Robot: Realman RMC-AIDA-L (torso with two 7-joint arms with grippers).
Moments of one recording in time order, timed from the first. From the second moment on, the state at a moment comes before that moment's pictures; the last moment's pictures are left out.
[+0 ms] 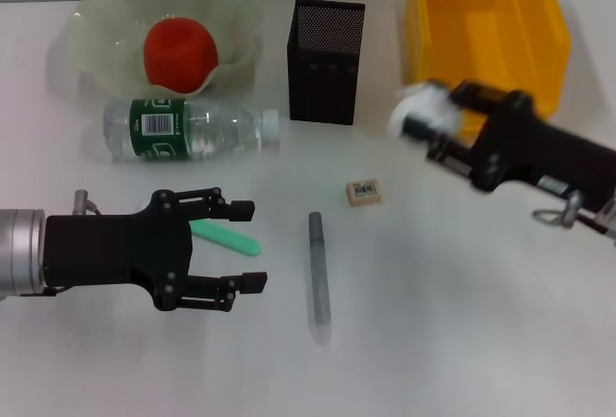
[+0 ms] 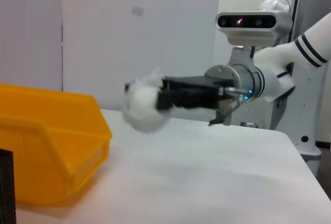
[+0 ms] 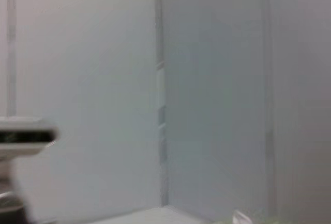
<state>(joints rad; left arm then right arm) -0.49 -2.03 0.75 0.51 2.02 1.74 -1.01 0.48 2.08 -0.63 -0.30 -1.63 -1.60 0.80</state>
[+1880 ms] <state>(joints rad) -0.49 -2.03 0.75 0.51 2.02 1.74 -1.02 0.57 2.08 -0.57 -0.19 -1.26 -1.23 0.63</state>
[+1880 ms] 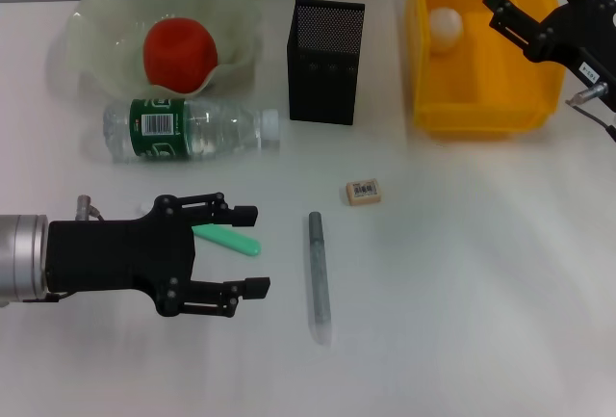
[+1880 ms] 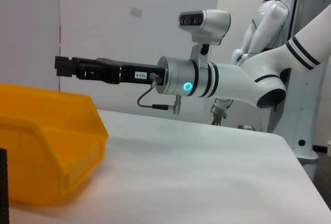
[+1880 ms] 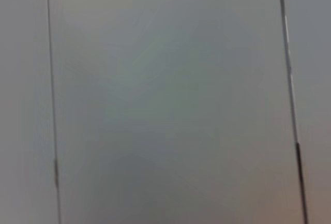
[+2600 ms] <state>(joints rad) -0.49 -2.02 0.75 0.51 2.03 1.74 -1.04 0.45 2.07 -0.59 -0.47 -1.80 -1.70 1.12</state>
